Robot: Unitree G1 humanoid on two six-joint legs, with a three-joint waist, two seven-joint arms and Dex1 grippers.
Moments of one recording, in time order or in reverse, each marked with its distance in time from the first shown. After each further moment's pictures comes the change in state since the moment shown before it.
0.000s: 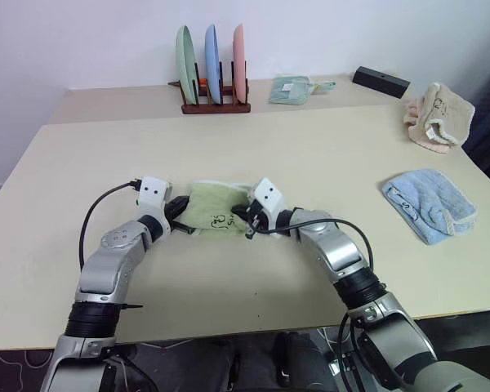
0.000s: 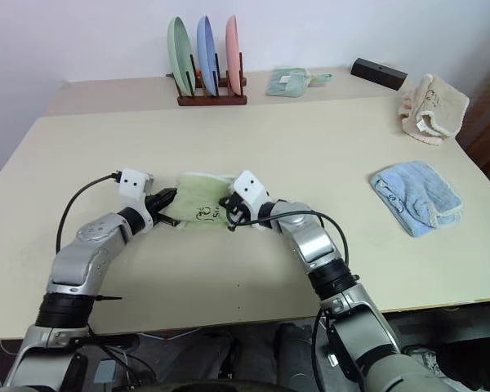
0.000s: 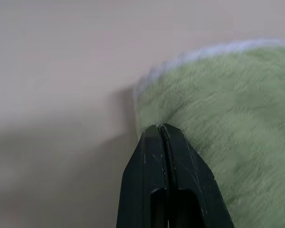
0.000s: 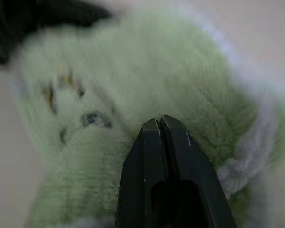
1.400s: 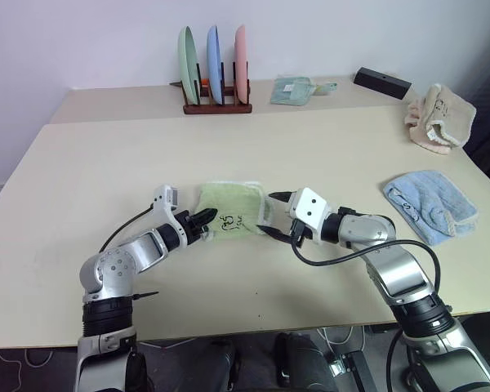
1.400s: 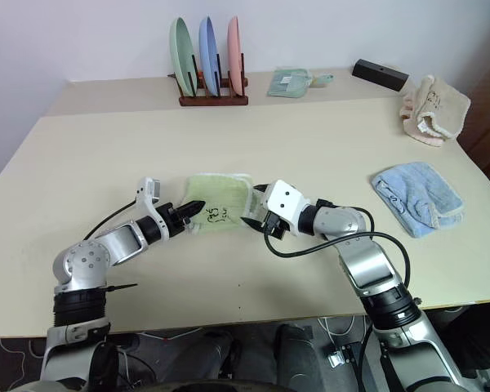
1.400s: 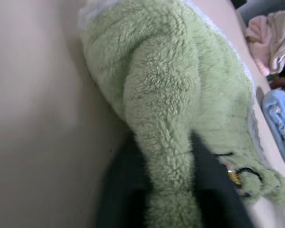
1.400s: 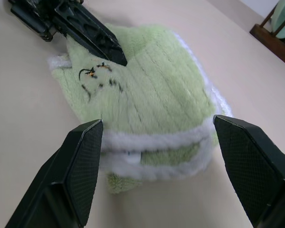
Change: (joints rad) left arm -0.053 -0.212 0.266 -0.055 -0.498 0.539 0.149; right arm 0.198 -0.299 -0.086 -0.439 -0.020 -0.067 0.107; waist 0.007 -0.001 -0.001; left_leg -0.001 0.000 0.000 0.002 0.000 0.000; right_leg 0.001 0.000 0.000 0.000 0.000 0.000
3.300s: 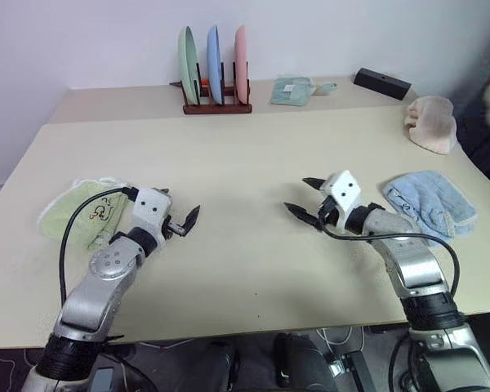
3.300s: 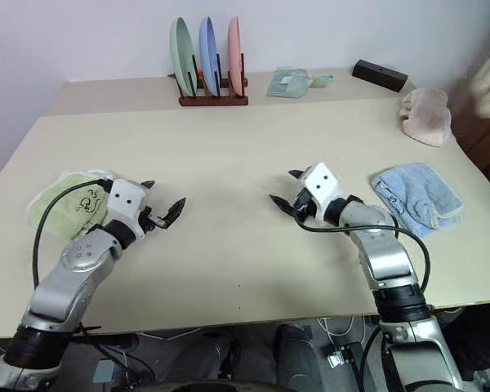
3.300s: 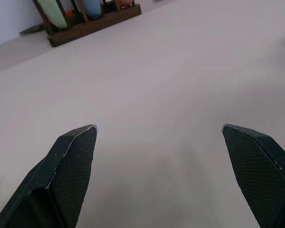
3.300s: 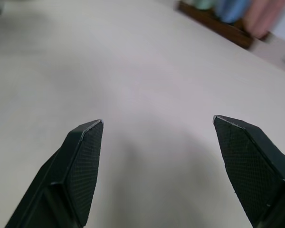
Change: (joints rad) left arm 0.235 0.347 -0.353 -0.207 0.561 -0.726 -0.036; right arm 0.054 0.030 -0.221 0.147 0.116 -0.017 -0.067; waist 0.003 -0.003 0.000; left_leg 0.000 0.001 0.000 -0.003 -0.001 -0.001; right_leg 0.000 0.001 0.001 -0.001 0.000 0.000
